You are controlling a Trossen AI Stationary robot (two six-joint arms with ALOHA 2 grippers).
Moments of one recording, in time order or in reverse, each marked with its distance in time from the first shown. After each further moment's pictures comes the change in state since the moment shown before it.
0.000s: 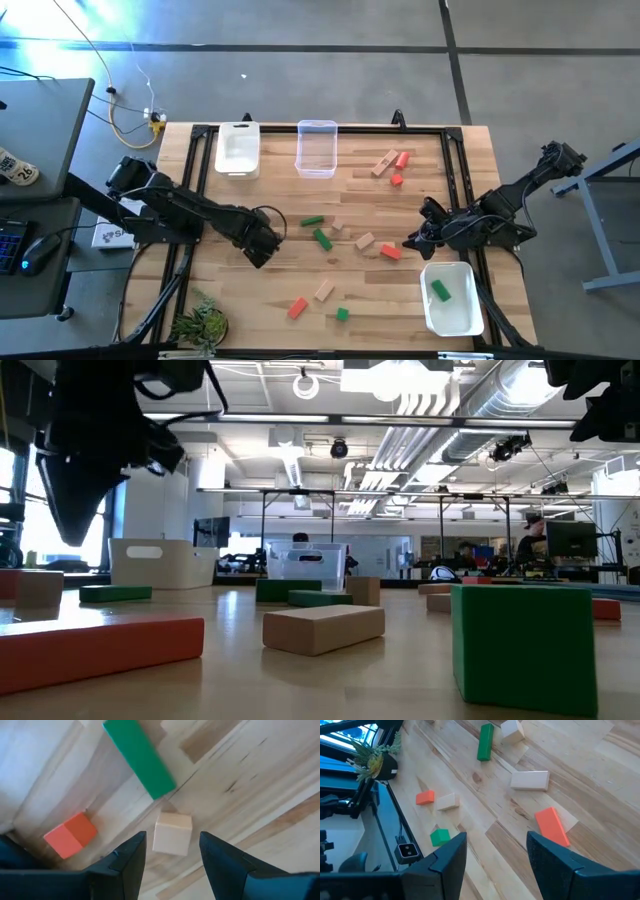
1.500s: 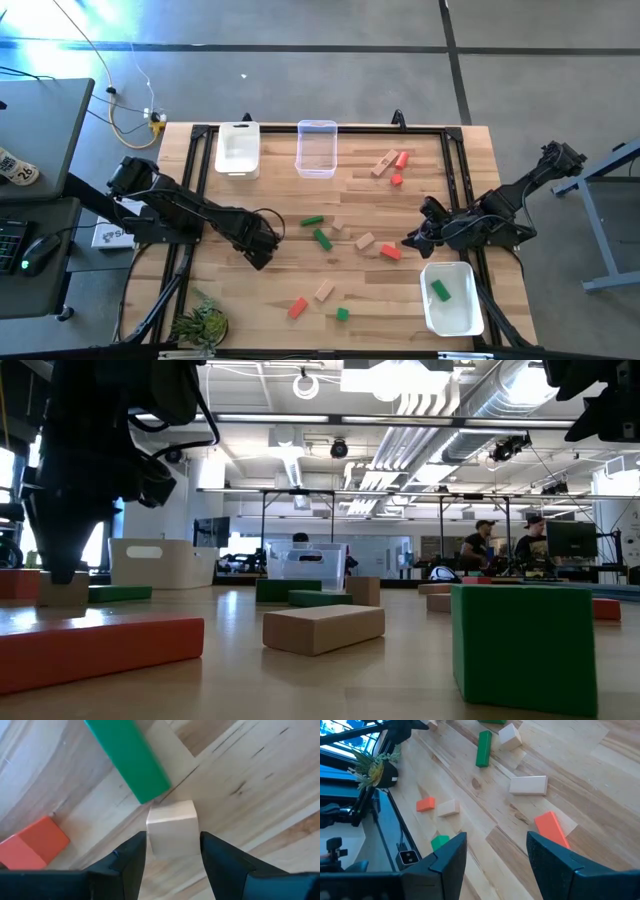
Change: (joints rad) left arm 0.009 0.009 -0.121 0.179 0.042 -0.031; right arm 0.000 0.000 0.000 0.002 0.031 0.025
